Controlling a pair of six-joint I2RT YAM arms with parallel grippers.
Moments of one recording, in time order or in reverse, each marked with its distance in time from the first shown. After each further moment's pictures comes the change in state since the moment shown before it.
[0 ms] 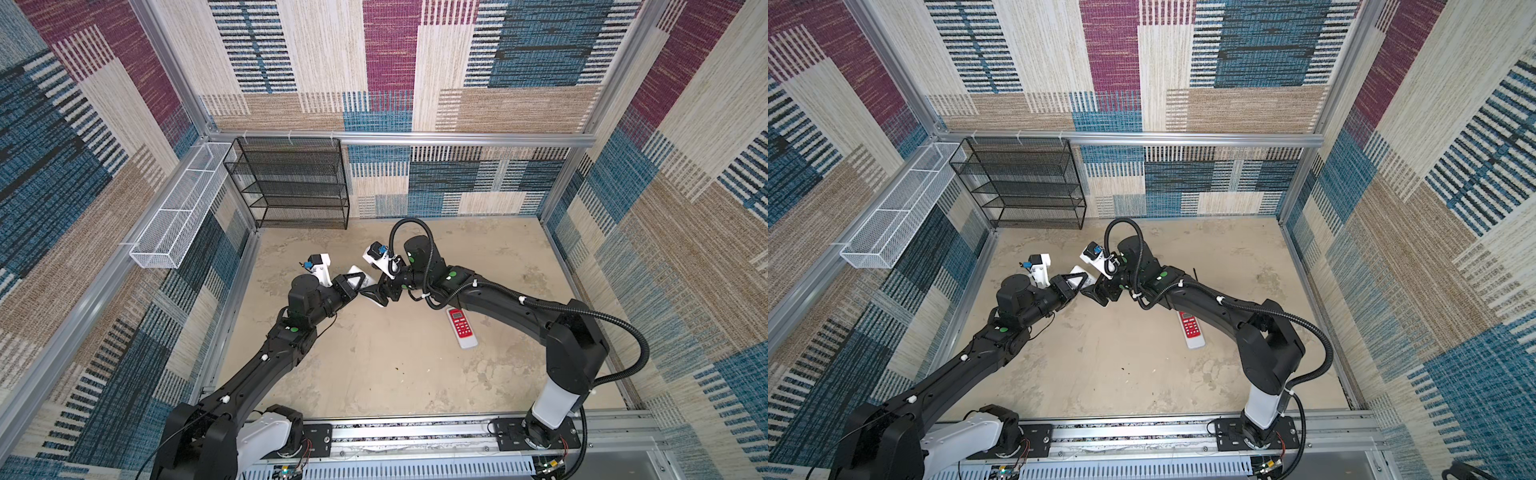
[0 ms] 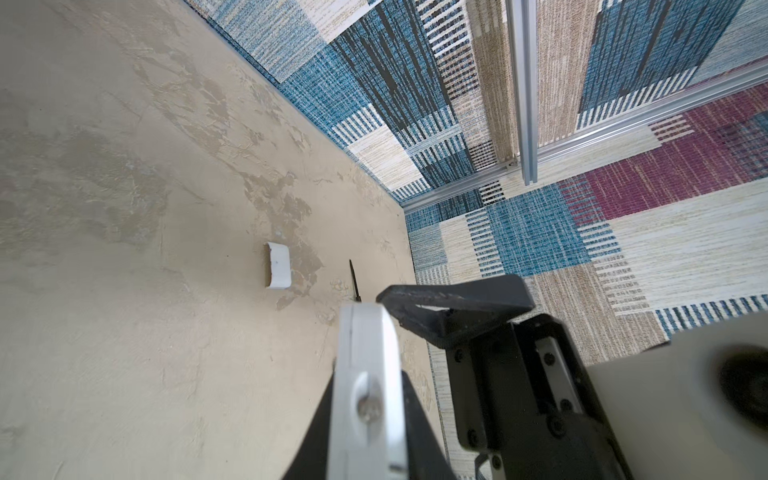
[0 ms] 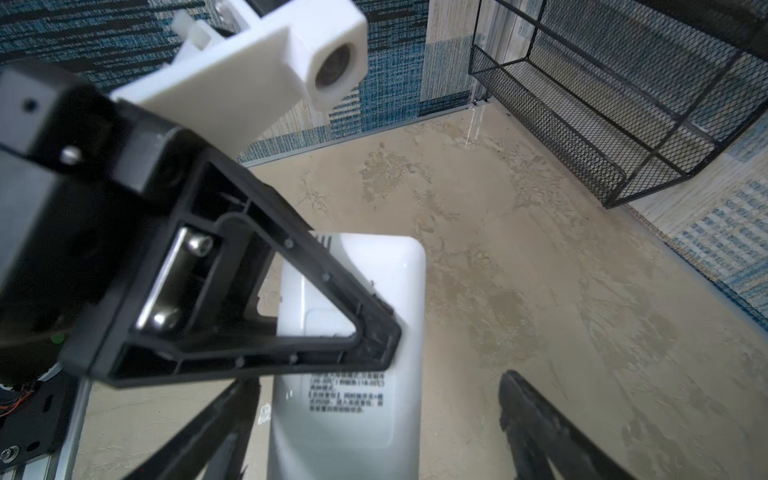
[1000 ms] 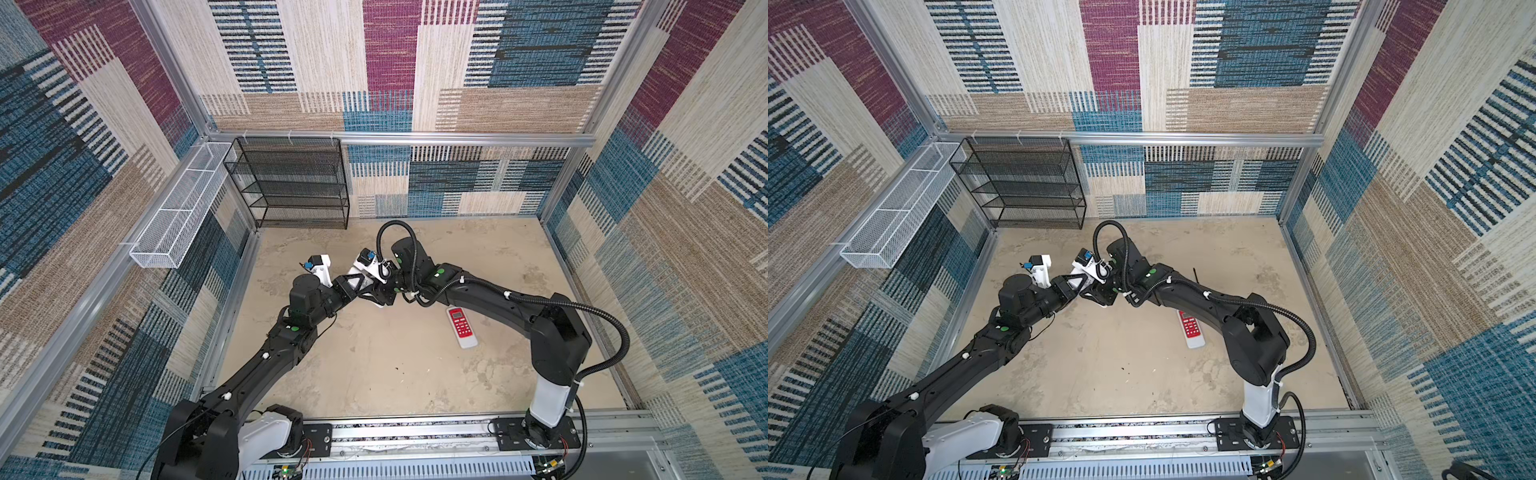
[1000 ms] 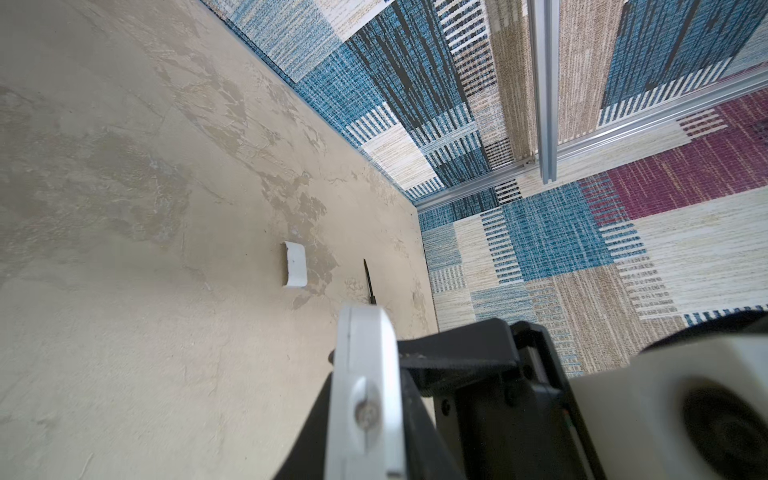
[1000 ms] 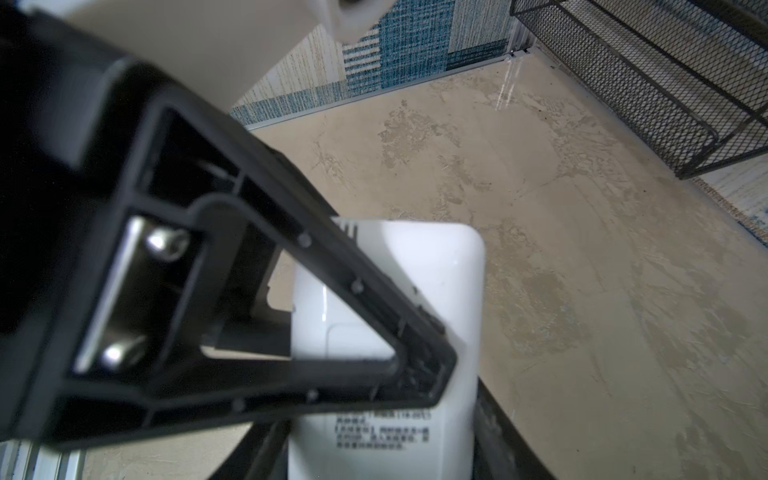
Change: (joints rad) left arm 0.001 0.013 0.000 -0.014 -0.008 0.017; right arm 0.014 0.078 0.078 -0.108 -0.006 -0.028
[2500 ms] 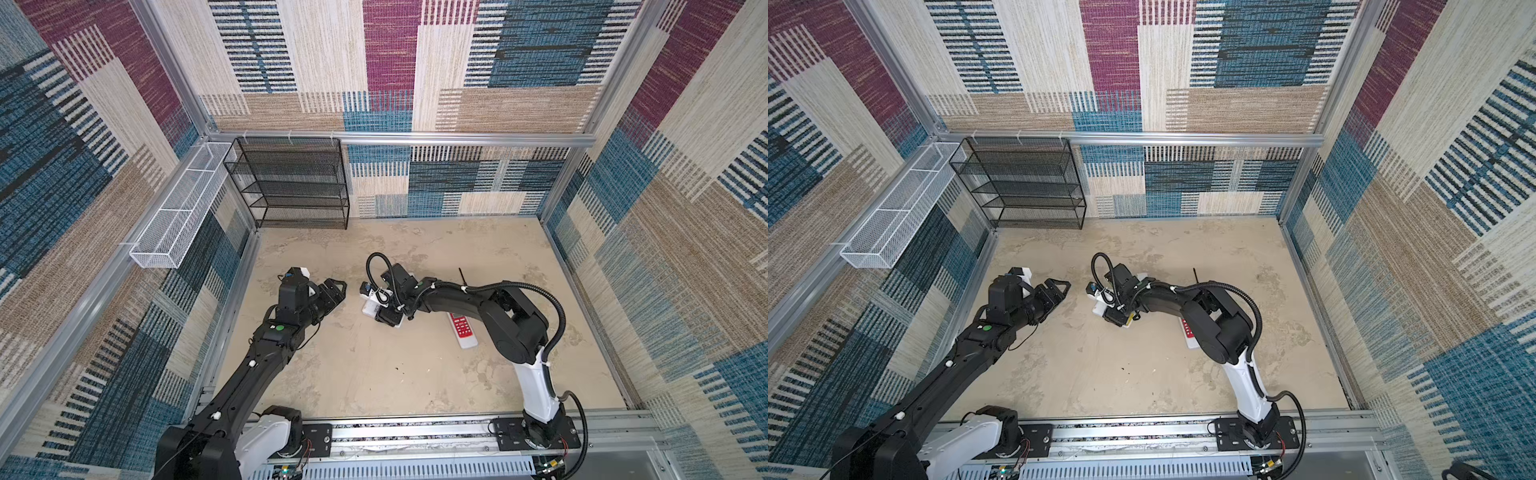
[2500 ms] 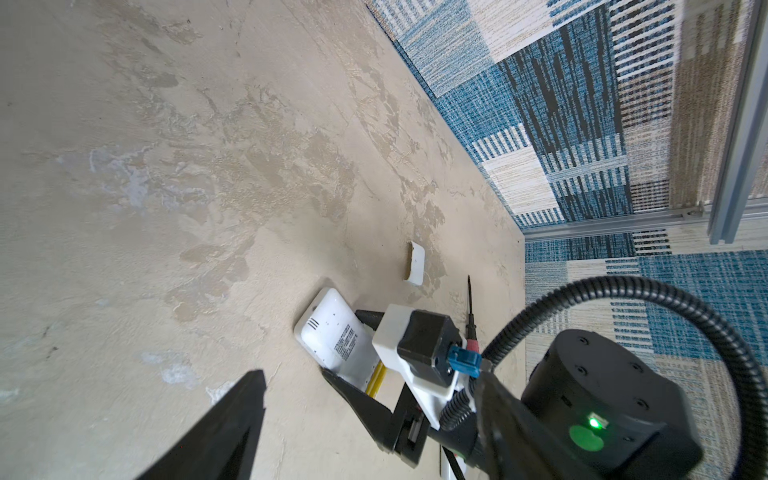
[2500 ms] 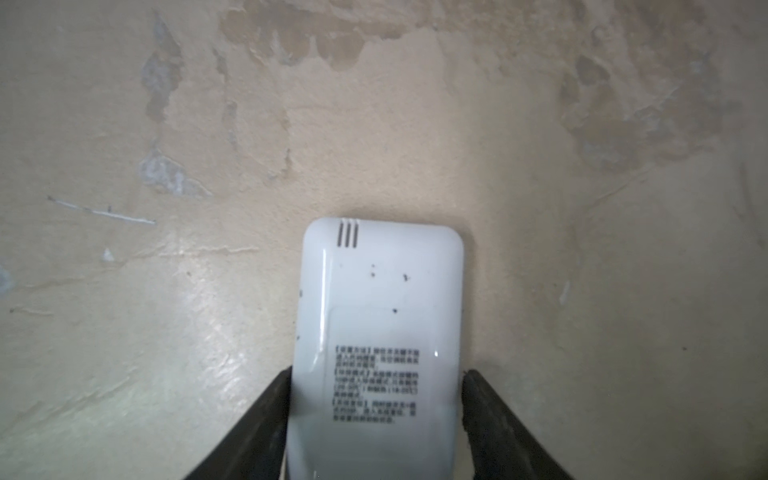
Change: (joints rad) left arm 0.124 -0.084 0.052 -0.437 -0.126 0.057; right arm -0.002 0.273 -0.020 -0.103 0.258 -0.167
